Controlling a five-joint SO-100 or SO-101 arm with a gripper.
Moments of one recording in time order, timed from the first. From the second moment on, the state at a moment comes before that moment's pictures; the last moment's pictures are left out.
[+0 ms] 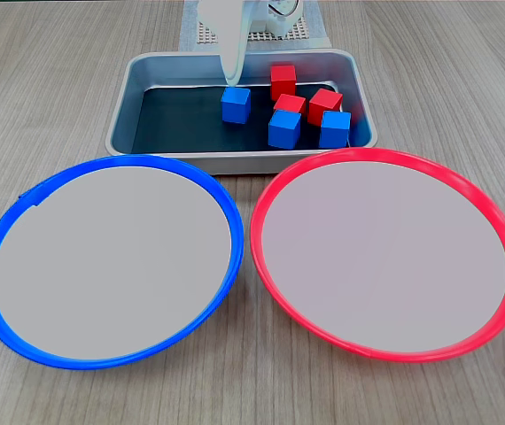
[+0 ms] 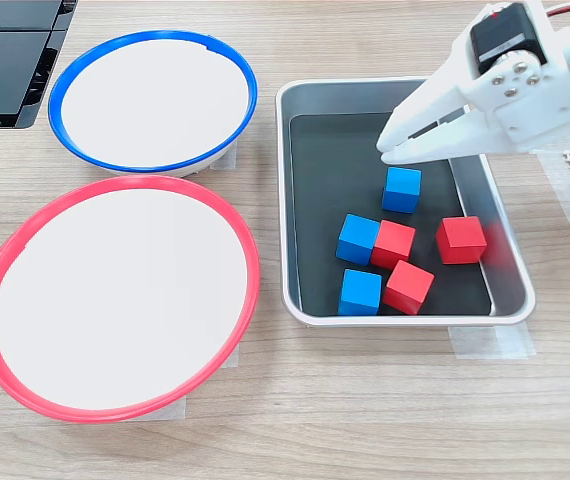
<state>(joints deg) 8.4 189.2 173.1 56.8 0.7</state>
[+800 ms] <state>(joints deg) 8.4 189.2 173.1 56.8 0.7</state>
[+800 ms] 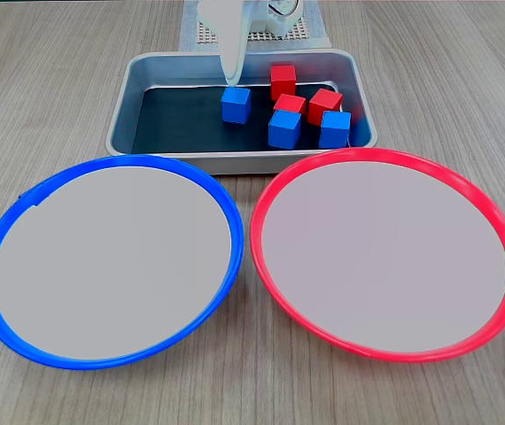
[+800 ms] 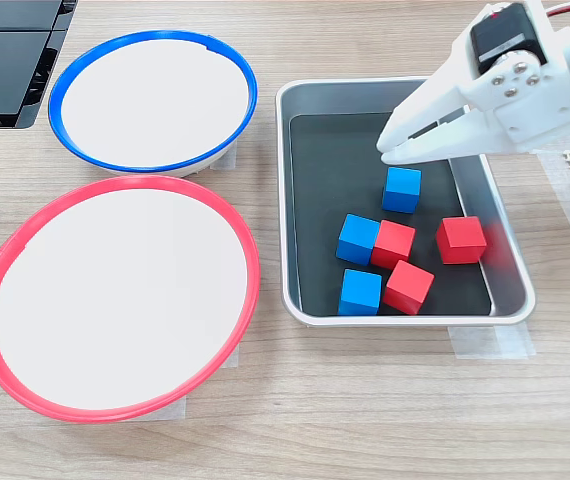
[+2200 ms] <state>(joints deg) 8.9 97.1 118.7 76.9 -9.3</state>
